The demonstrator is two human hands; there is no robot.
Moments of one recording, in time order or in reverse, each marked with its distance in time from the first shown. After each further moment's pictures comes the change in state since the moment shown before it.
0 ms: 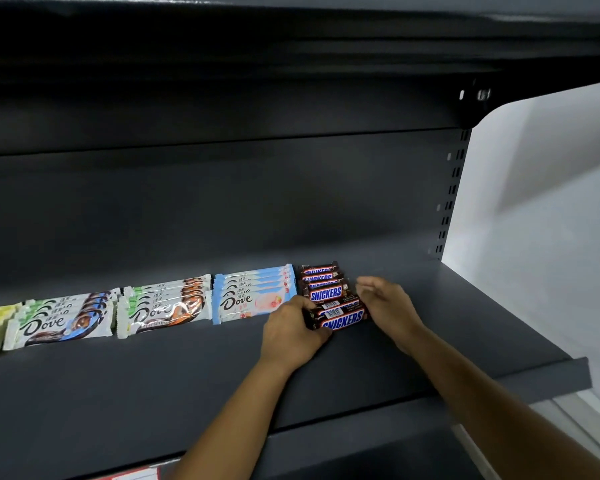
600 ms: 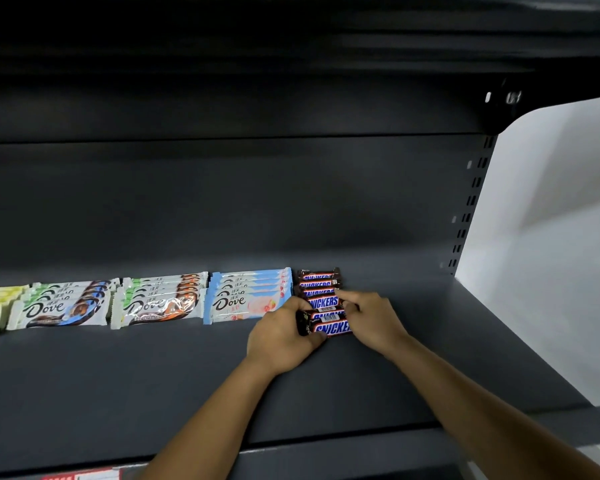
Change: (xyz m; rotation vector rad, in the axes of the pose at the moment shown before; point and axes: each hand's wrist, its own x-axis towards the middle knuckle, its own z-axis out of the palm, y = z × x) left_hand 0.011 0.002 0.005 0.082 -0.040 -0.059; right_hand 0.022 0.005 0.006 -0.171 -0.191 -0.174
